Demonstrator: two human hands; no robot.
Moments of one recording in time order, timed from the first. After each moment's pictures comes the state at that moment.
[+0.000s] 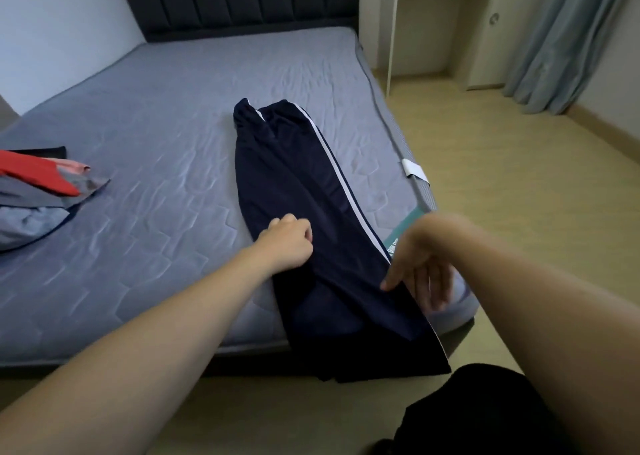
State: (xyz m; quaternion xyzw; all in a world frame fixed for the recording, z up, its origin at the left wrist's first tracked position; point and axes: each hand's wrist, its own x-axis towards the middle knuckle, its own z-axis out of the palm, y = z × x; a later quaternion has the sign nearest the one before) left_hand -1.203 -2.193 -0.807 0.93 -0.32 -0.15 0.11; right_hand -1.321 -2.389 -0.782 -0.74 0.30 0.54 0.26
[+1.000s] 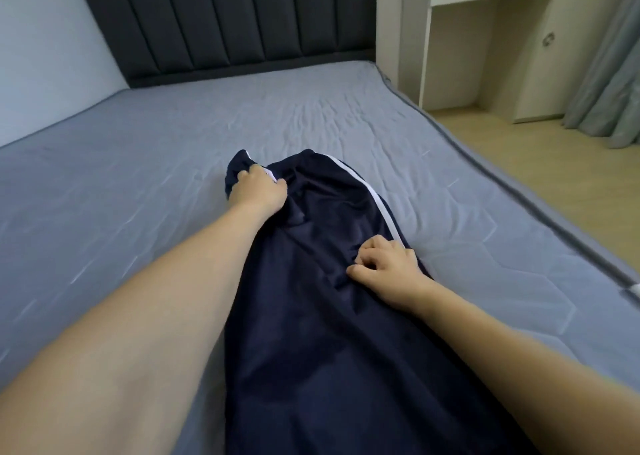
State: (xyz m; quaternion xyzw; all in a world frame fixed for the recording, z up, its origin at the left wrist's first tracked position) left_hand -0.695 -2.331 -0.854 0.96 -0.14 0.02 0.25; right_hand -0.916 -2.450 -0.919 -0.93 0.15 -0.09 0.33
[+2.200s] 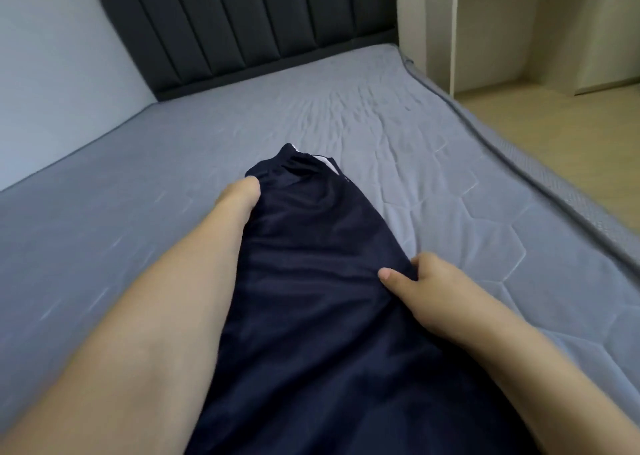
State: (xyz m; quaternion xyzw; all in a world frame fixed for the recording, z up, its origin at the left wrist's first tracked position) left_hand -0.624 -2.383 -0.872 0.92 0.07 -0.08 0.38; right_hand -0.931 -2.516 -0.906 -0.86 0.28 -0.02 0.43
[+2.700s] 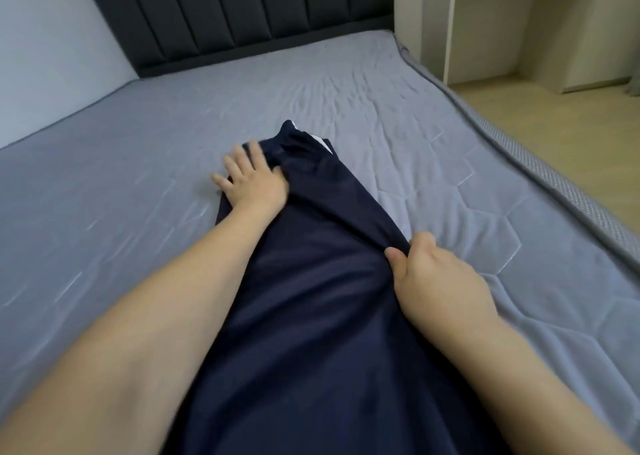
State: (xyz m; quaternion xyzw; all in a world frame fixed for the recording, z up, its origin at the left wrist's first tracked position) left_hand -0.661 -2.413 -0.900 0.99 -0.09 0.13 0.07; right_hand -0.929 -2.504 -0.920 -0.92 0.30 -0.15 0.19
